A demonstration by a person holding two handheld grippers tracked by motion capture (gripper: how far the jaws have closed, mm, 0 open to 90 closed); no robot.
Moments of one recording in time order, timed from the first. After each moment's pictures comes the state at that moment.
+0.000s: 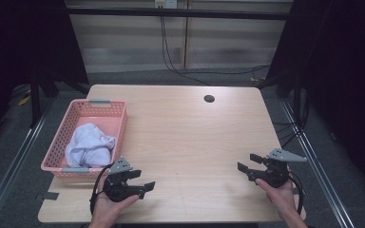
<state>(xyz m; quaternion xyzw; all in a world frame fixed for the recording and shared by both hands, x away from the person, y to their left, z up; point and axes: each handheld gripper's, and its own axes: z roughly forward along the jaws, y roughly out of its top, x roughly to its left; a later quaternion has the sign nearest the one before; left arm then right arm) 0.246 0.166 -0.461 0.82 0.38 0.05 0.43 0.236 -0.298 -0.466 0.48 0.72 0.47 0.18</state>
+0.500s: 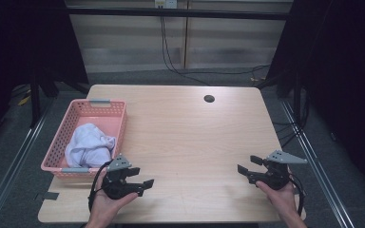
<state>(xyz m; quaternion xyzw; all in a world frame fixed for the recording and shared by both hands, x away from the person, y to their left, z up) 0.248 0.169 -0.449 0.82 0.38 0.05 0.44 0.230 -0.297 -0.465 0.47 0.73 0.47 0.18</state>
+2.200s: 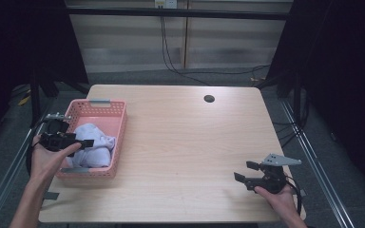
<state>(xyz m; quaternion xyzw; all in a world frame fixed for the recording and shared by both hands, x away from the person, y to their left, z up) 0.364 0.321 -0.403 0.80 0.51 0.10 0.31 0.227 -0.292 -0.474 0.45 0.76 0.45 0.14</state>
